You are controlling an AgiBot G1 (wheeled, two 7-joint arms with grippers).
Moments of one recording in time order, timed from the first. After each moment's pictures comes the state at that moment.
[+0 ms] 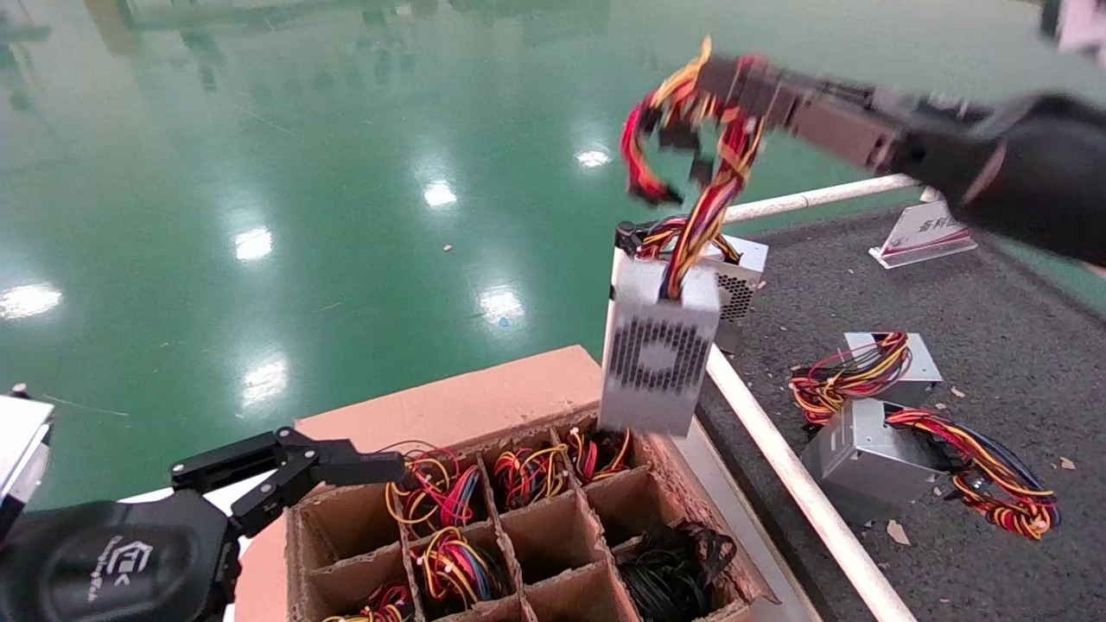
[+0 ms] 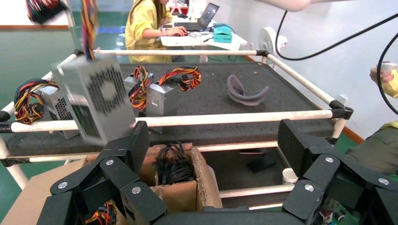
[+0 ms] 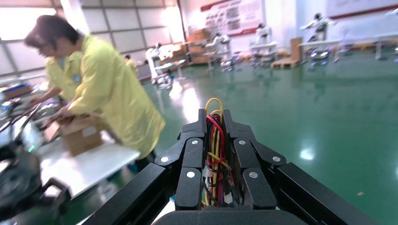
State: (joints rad) left arm -1.09 0.58 0.36 -1.27 0.68 1.46 -0.14; right arm 1.78 -0.89 -0.42 0.35 -0.87 -1.54 0.17
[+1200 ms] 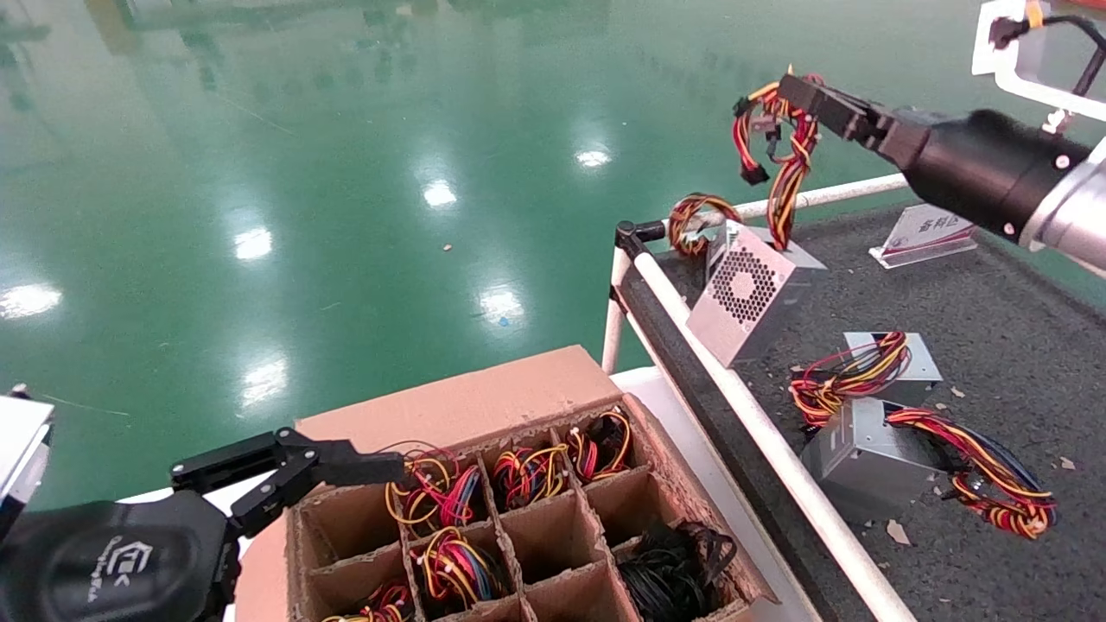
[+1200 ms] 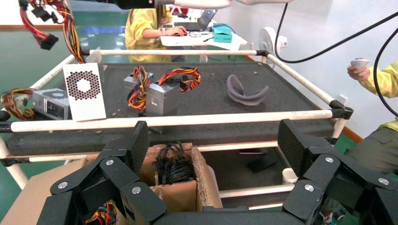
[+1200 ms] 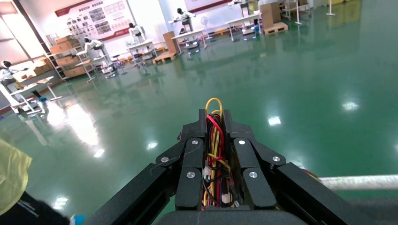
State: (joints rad) left arm -1.09 0.58 0.36 -1.27 0.67 1.46 -0.14; right arm 1.87 -1.00 -0.42 0.00 -0.92 -1.14 0.00
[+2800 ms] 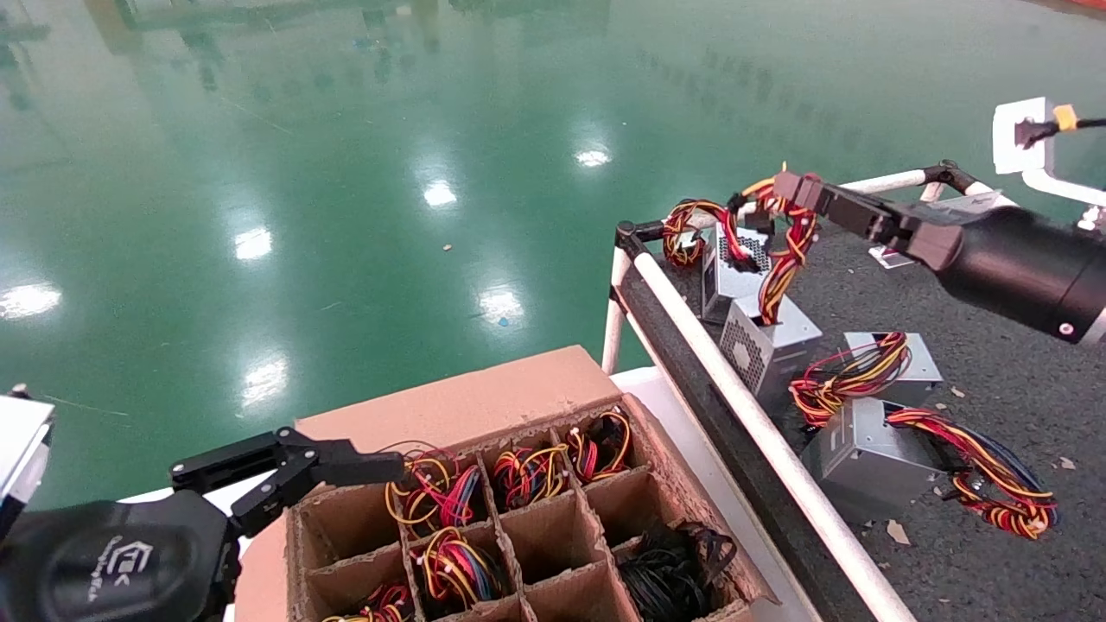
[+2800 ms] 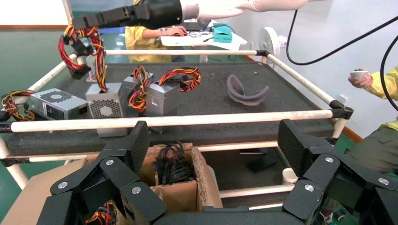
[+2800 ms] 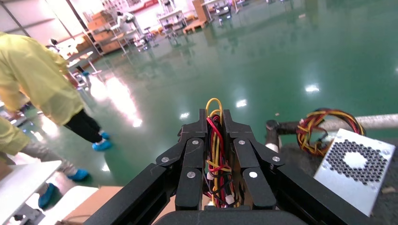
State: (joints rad) left arm -1.09 0.58 0.36 -1.27 0.67 1.46 -0.14; right arm 1.79 -0.90 -0.46 -0.01 -0.96 -1.37 0.08
